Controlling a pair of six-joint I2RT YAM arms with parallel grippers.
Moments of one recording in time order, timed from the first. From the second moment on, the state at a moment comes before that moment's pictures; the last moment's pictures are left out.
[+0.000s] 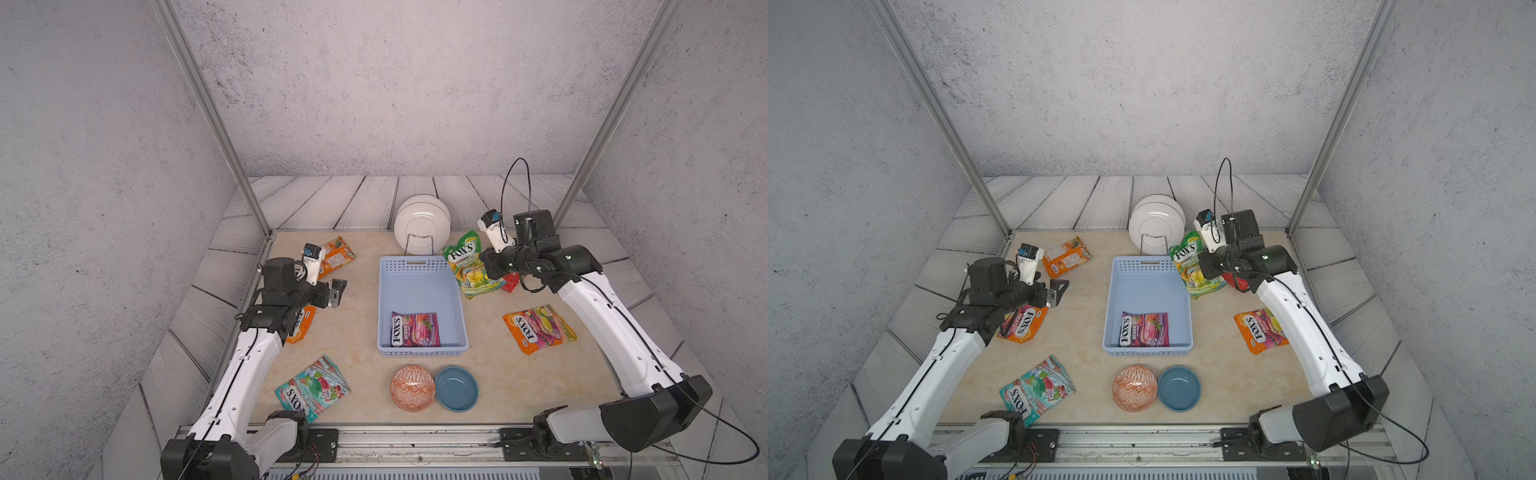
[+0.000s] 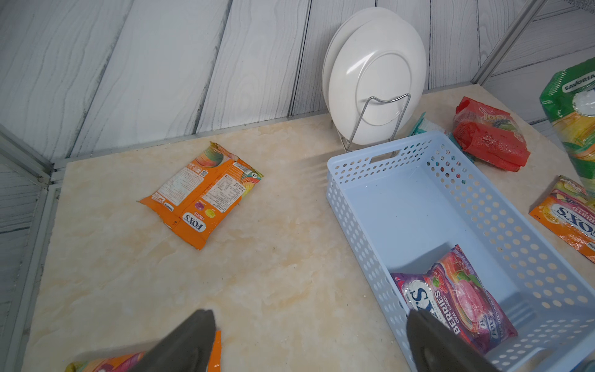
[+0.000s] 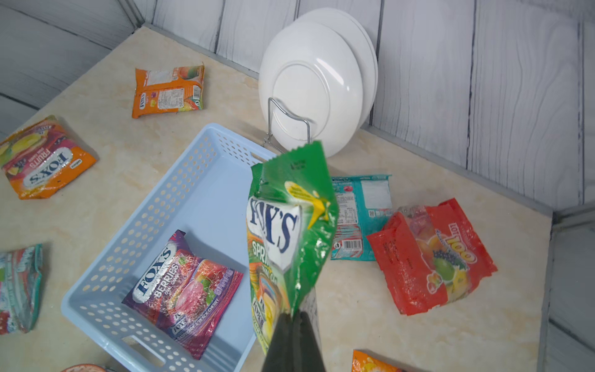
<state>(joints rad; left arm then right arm) -0.07 1.07 0.91 -0.39 0.35 0.10 0.36 1.40 1.55 -0.88 -0.12 -0.20</state>
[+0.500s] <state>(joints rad) -0.07 1.07 0.91 -0.39 0.35 0.10 0.54 1.56 1.60 -0.79 -0.07 -0.65</state>
